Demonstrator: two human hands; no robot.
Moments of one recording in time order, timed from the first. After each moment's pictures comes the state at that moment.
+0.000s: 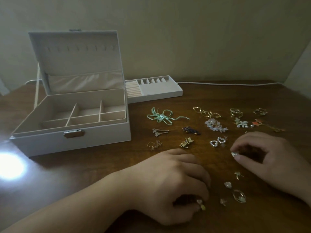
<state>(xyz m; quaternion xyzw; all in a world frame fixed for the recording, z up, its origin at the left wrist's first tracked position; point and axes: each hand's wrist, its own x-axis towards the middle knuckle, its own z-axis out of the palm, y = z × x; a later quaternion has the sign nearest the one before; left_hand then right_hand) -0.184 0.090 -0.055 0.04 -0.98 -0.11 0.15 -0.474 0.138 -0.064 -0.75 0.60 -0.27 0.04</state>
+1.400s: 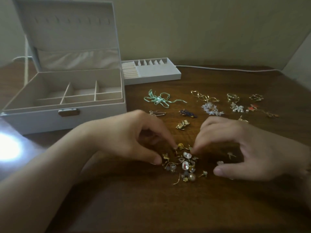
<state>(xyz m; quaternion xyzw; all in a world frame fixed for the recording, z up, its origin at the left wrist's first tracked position) -0.144 0.045 -0.028 0.20 -0.92 -0.34 0.07 -0.427 0.132 -0.023 -0.89 0.38 -0.13 0.20</state>
